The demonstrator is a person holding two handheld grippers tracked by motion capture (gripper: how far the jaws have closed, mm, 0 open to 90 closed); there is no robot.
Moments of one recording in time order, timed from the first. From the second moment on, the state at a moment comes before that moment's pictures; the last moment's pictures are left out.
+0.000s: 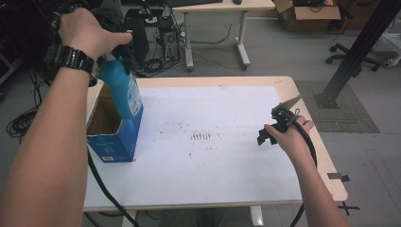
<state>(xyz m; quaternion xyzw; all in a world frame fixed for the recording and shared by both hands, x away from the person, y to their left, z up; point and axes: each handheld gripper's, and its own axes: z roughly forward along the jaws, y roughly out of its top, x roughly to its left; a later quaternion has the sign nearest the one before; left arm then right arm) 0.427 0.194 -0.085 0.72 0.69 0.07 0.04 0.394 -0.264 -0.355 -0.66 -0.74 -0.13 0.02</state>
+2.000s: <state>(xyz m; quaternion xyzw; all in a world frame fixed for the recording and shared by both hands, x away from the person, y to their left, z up) 0.442 0.258 -0.226 0.70 0.71 0.03 -0.01 0.396 -0.255 -0.378 -0.66 -0.74 -0.11 0.02</state>
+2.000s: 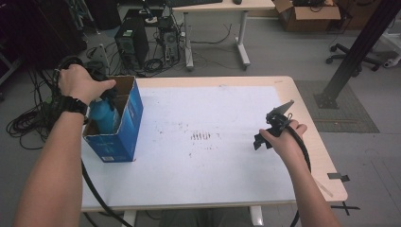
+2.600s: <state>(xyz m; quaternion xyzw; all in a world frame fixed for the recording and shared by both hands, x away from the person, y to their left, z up) 0.450 0.258 -0.259 0.71 0.71 0.02 -0.03 0.396 -0.257 -0.387 -0.66 -0.74 -0.10 0.03</state>
